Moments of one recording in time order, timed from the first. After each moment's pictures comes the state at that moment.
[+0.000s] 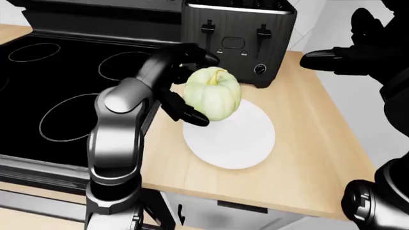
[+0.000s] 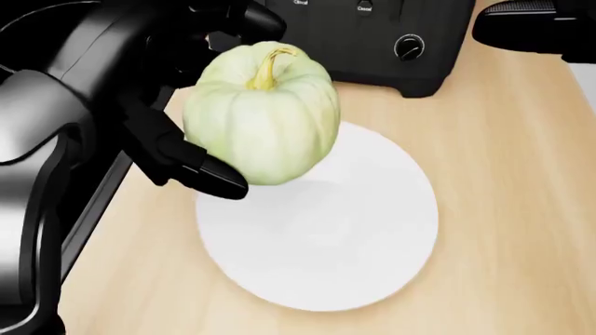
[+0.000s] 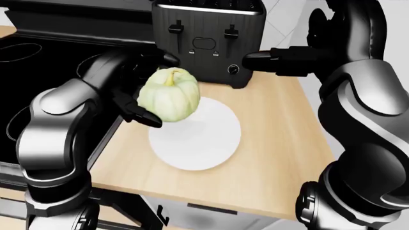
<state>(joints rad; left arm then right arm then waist) -0.85 0.22 -0.02 -0.40 0.27 1.04 -0.62 -0.87 -0.57 -0.36 -0.62 0.64 1.30 -0.41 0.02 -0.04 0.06</state>
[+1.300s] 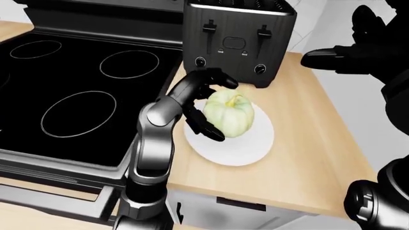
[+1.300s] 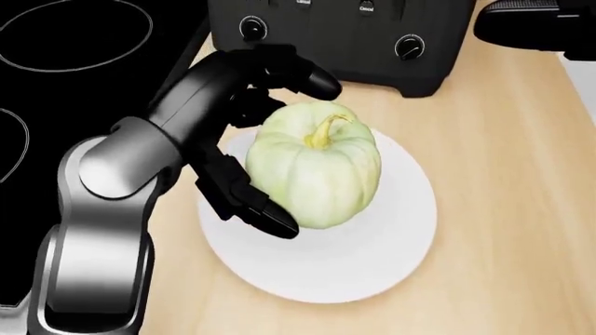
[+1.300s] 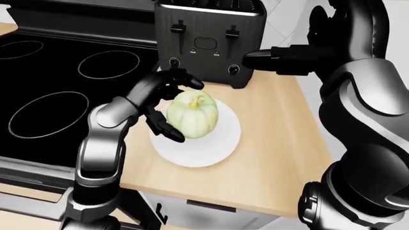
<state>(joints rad) -0.73 0.03 -0.08 -0.19 0.45 0.72 -0.65 -0.87 -0.58 -0.36 -0.62 0.68 1.28 -0.43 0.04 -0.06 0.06</state>
